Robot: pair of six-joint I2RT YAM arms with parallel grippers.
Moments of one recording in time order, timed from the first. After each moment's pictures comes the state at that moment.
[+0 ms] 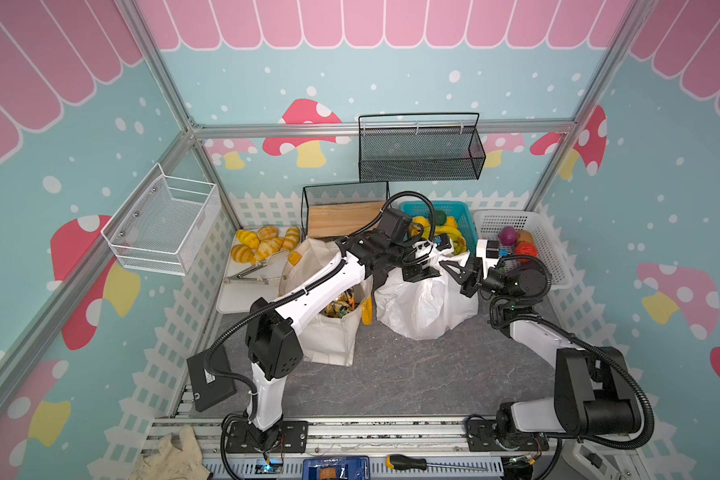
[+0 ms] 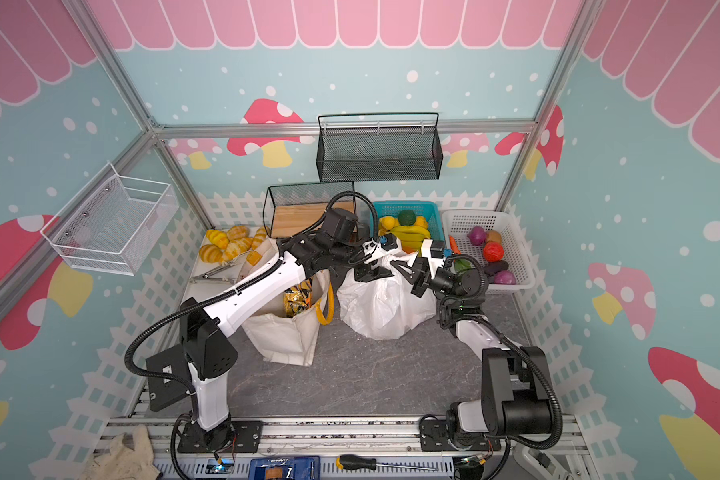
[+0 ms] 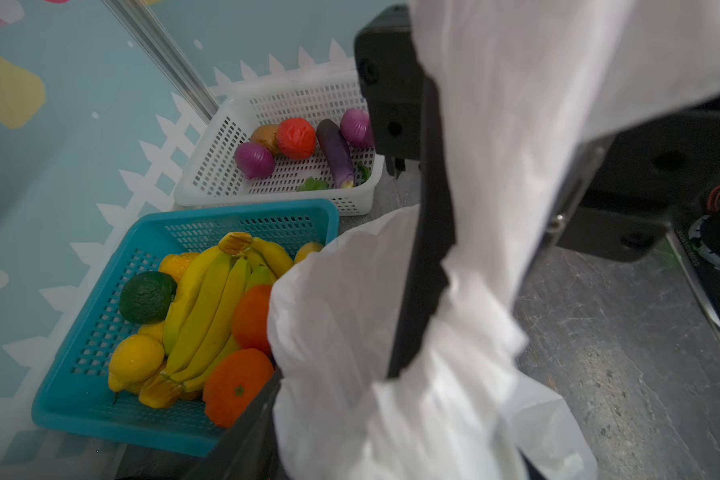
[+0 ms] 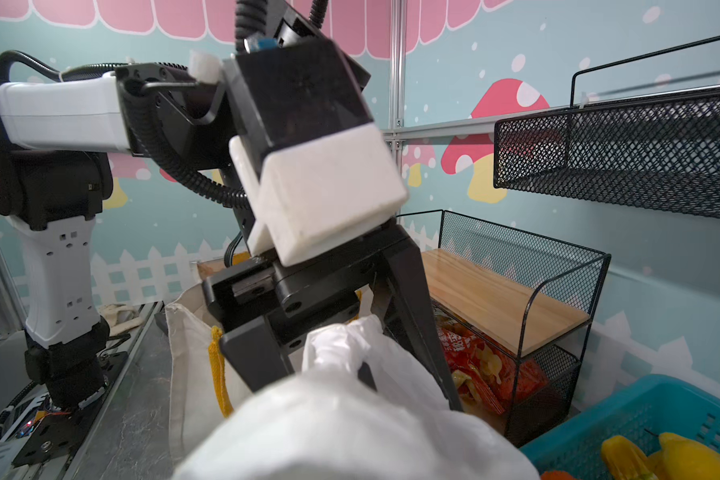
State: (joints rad) left arm -0.72 1.98 1.97 -0.61 0.51 0.61; right arm 0.04 1.40 0.66 1.21 -1.12 0.43
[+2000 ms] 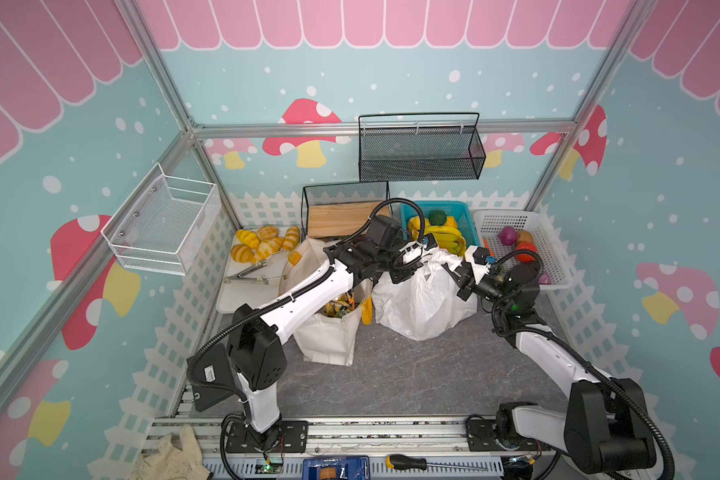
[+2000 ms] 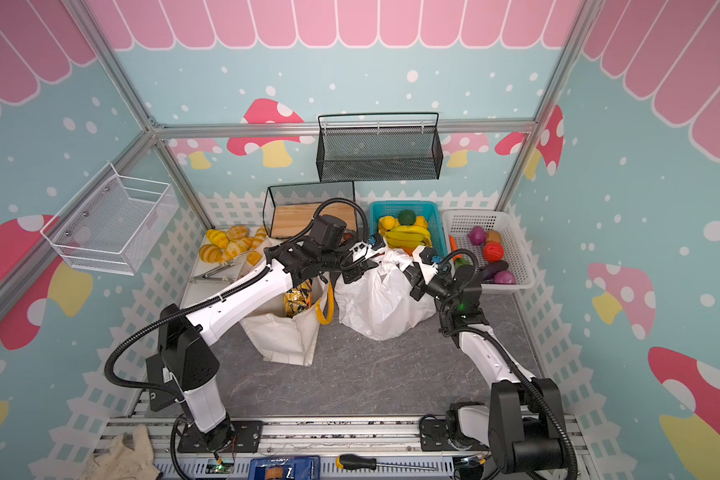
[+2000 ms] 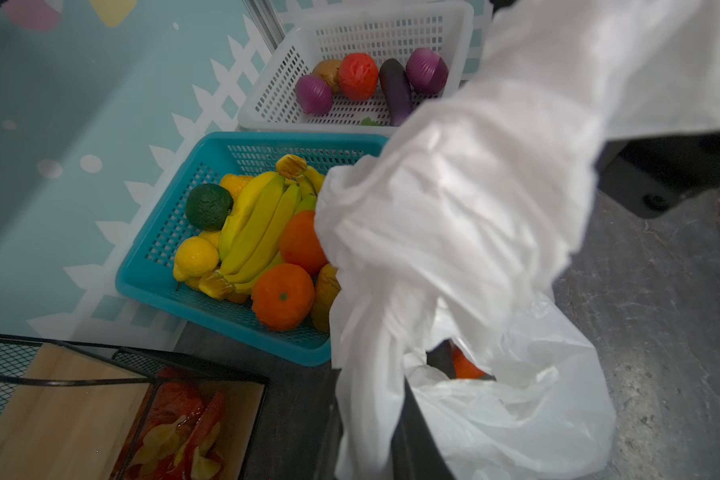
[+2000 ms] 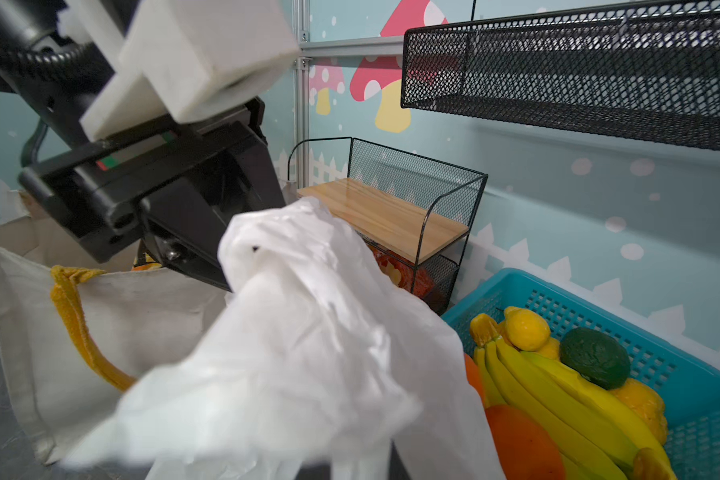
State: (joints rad) left arm -0.71 1.84 1.75 -0.52 0.31 0.55; right arm 0.07 1.23 0.64 0.58 -0.79 -0.12
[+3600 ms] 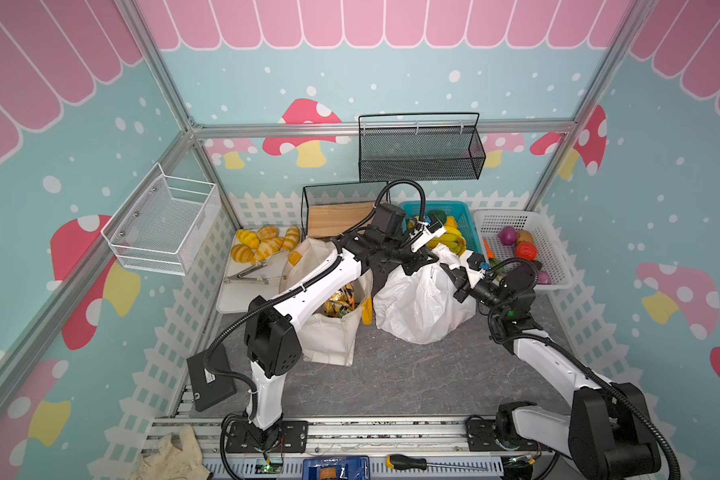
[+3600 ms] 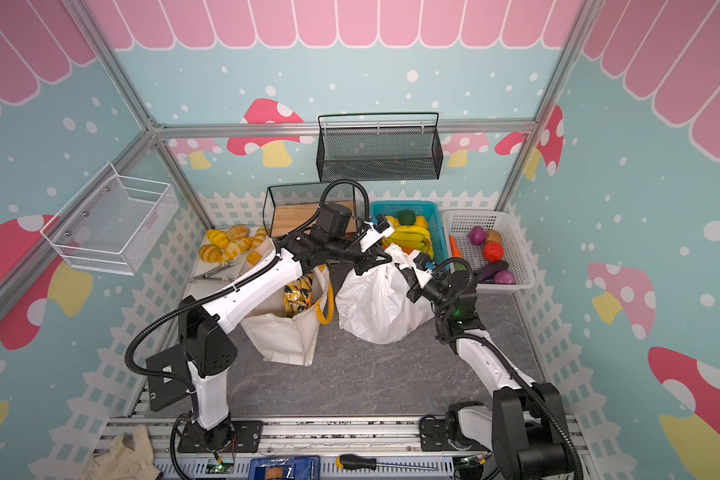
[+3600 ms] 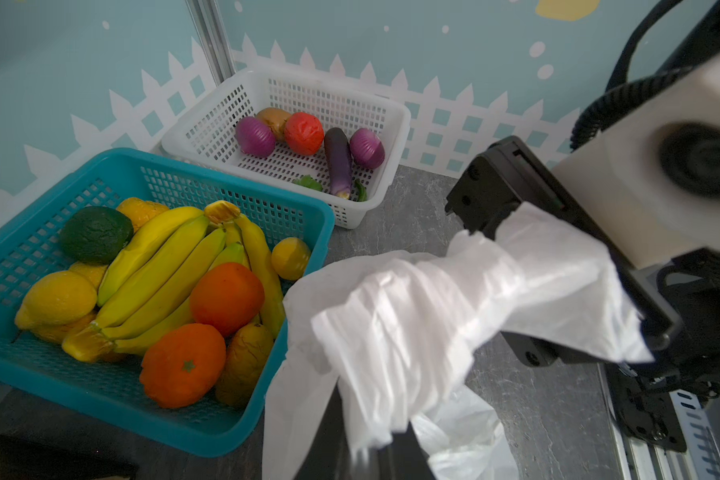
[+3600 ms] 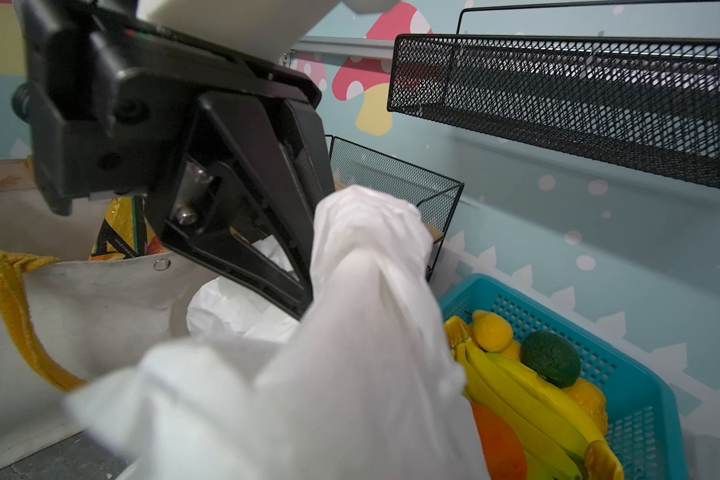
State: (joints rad) left arm -0.69 1.98 1.96 -0.56 0.58 0.29; right arm 0.13 1.19 0.59 0.63 -0.68 -0.19
